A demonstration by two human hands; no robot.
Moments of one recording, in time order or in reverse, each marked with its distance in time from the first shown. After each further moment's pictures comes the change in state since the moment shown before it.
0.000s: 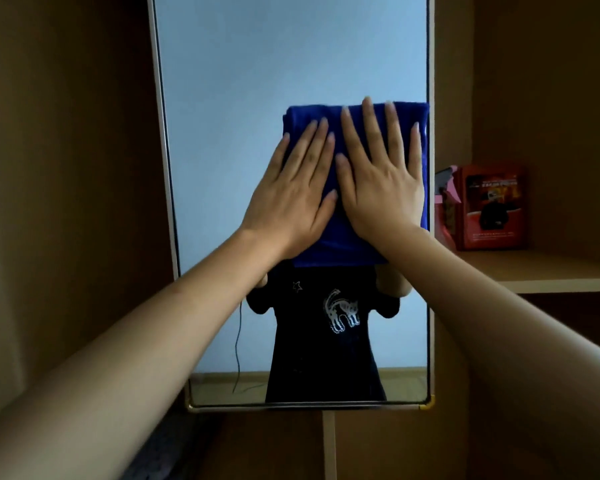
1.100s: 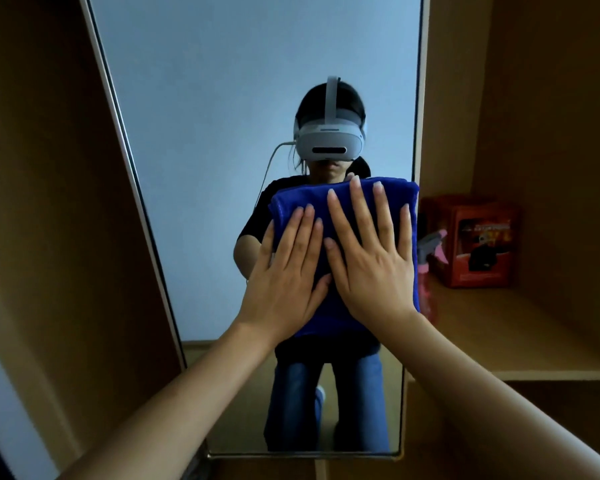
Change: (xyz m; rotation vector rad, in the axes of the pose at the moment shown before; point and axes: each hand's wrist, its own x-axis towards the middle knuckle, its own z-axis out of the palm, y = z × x) left_hand 0.064 -0.018 -0.017 -0.071 -0.094 -0.009; right_hand 0.072 0.016 -0.039 0.050 -0.201 -0.020
